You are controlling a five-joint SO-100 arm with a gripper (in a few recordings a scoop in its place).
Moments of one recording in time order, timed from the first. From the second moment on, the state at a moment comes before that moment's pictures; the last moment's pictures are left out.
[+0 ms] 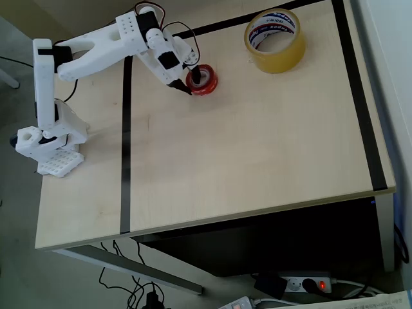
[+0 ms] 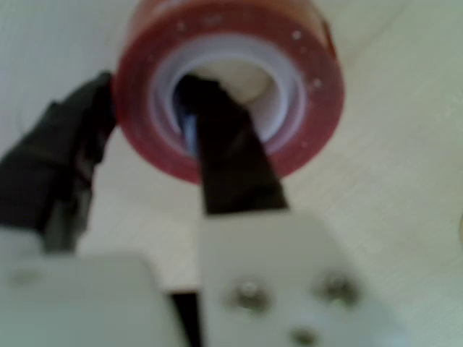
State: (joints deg) arm -14.7 53.2 61.8 82.3 -21.8
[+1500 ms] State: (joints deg) arm -12.5 21.6 -7.7 73.6 -20.8
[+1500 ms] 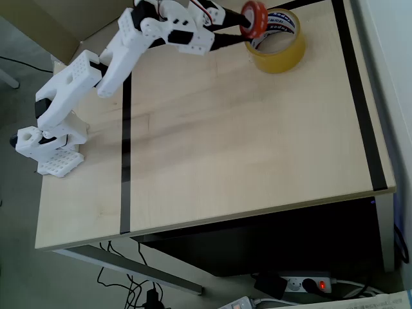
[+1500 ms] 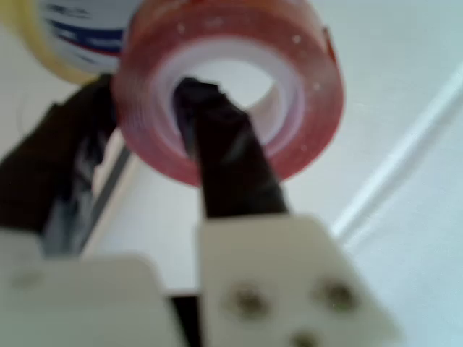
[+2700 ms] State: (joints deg) arm -3.5 107.1 104.9 65.5 -16.2
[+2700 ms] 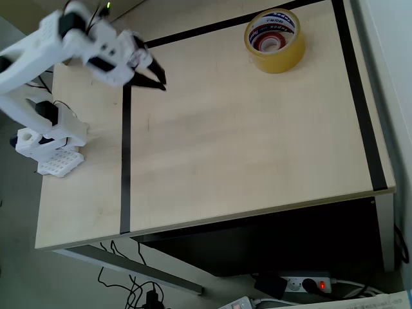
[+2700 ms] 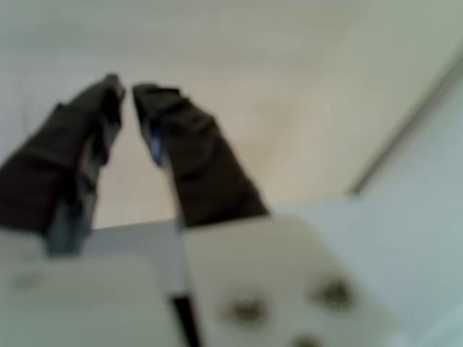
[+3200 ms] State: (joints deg) arm -1.4 165.7 169.2 52.9 -3.3
